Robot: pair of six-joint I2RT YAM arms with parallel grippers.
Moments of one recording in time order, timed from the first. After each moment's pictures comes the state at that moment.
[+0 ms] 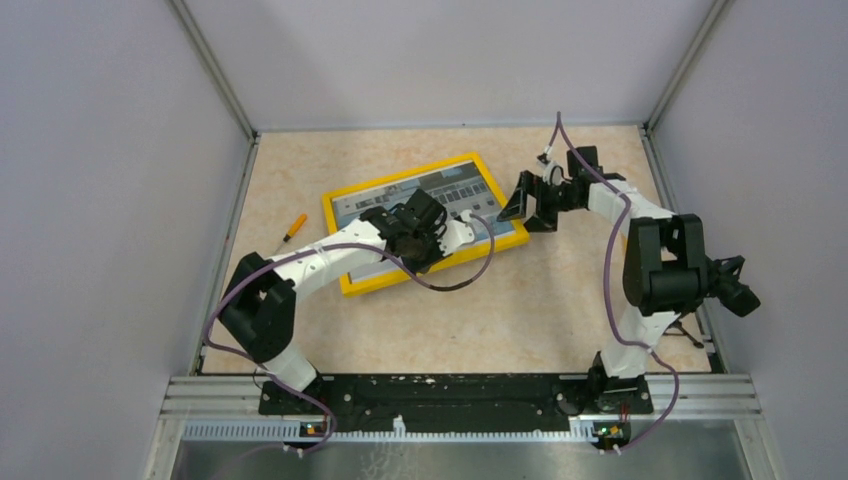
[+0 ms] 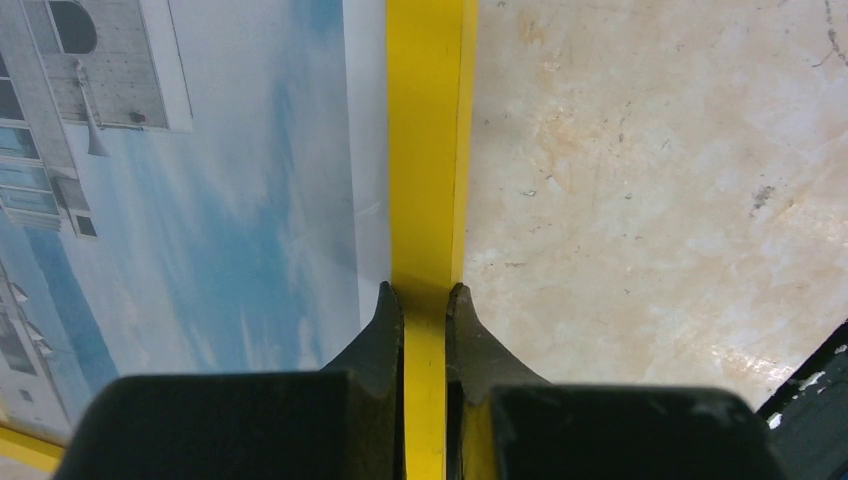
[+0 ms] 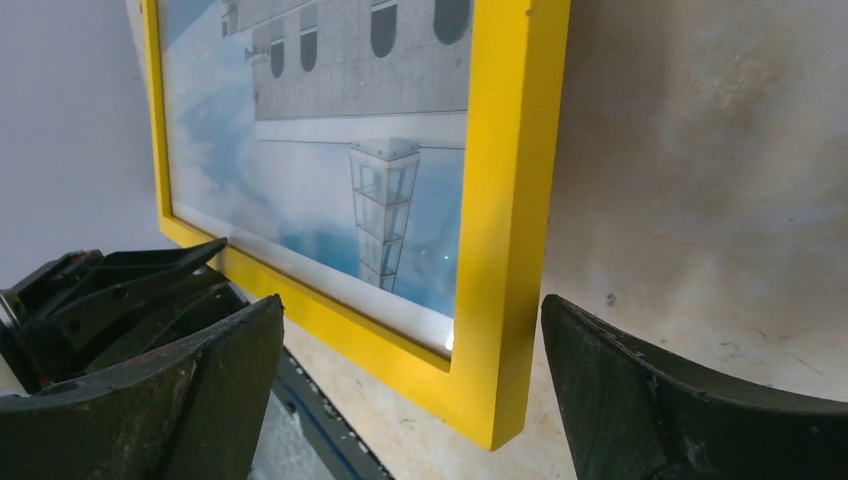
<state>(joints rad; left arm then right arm) -0.75 1.62 1.22 -0.68 0.13 0.45 0.10 1.82 1.24 -0.48 -0.79 0.29</state>
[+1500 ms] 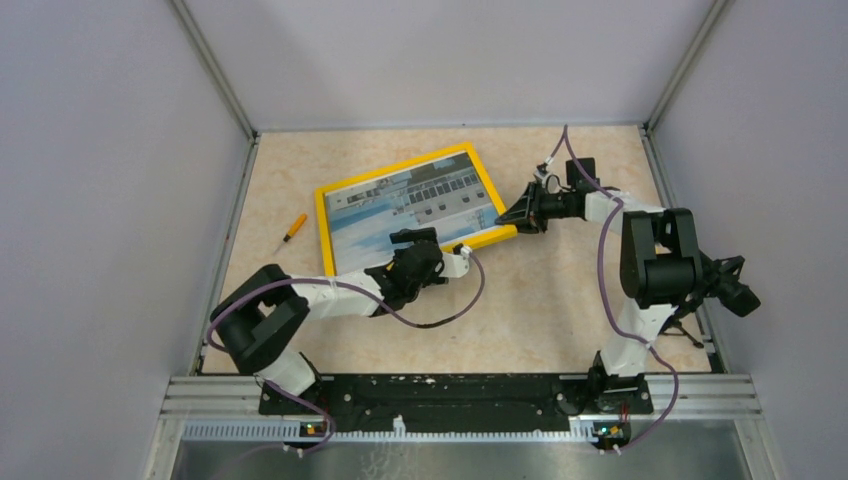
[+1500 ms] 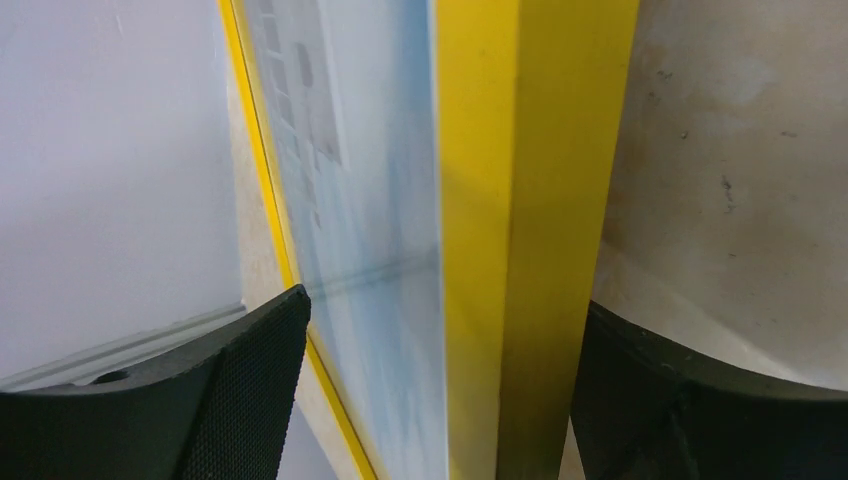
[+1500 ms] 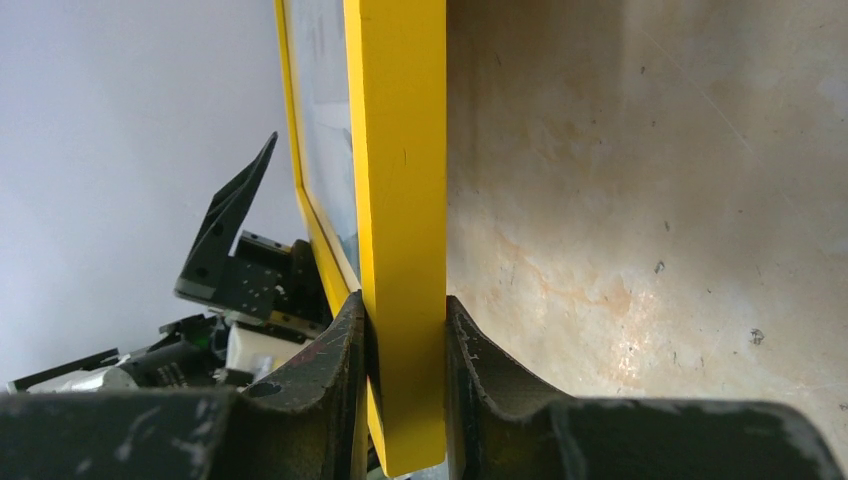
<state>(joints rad) -0.89 1.53 0.72 0.16 -0.50 0.79 0.08 1.87 1.15 -0.25 -1.00 0.59</state>
